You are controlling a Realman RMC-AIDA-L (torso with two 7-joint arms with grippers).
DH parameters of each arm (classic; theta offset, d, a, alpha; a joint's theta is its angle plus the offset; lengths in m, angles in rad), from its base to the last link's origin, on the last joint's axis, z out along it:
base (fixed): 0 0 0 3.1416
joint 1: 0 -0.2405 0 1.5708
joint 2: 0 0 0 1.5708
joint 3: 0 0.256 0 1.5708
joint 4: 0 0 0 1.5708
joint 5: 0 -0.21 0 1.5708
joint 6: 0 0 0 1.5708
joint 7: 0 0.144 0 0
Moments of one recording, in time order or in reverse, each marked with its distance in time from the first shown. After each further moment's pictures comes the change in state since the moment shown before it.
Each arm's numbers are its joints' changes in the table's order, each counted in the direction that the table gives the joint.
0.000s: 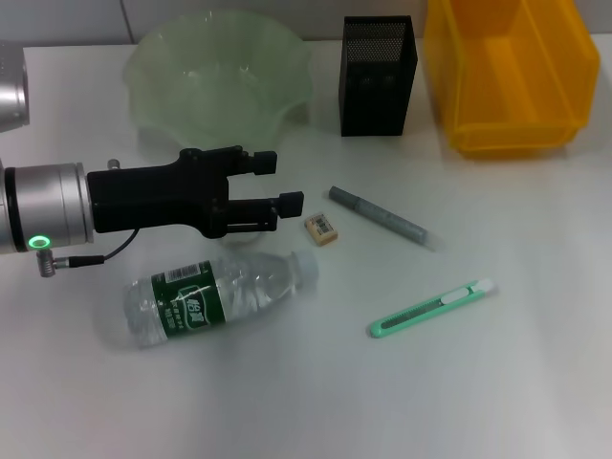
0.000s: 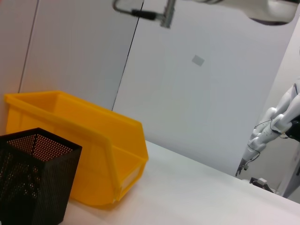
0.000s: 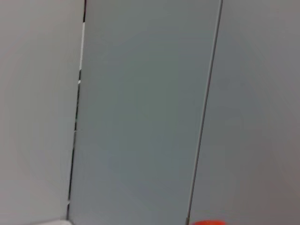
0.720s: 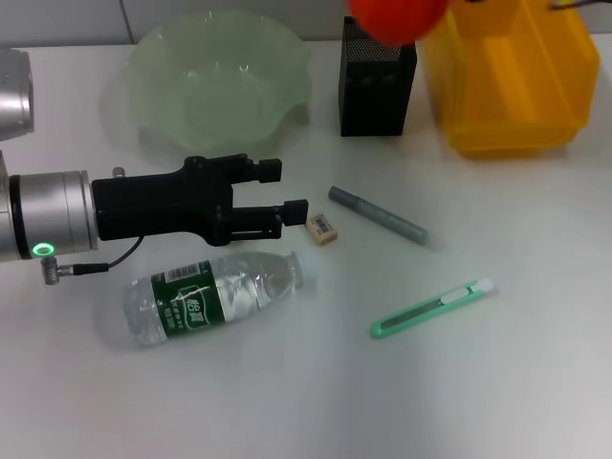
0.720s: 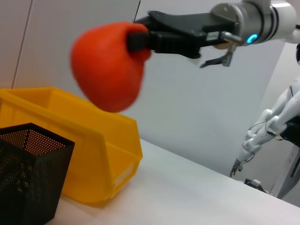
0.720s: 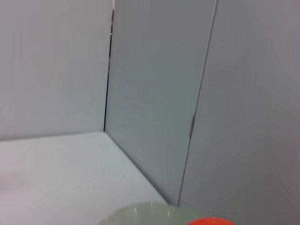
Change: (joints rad) left arm -0.003 -0.007 0.005 0.009 0.000 0.008 -0.001; right arm 0.327 -0.035 0.191 0.439 0.333 -0.558 0.156
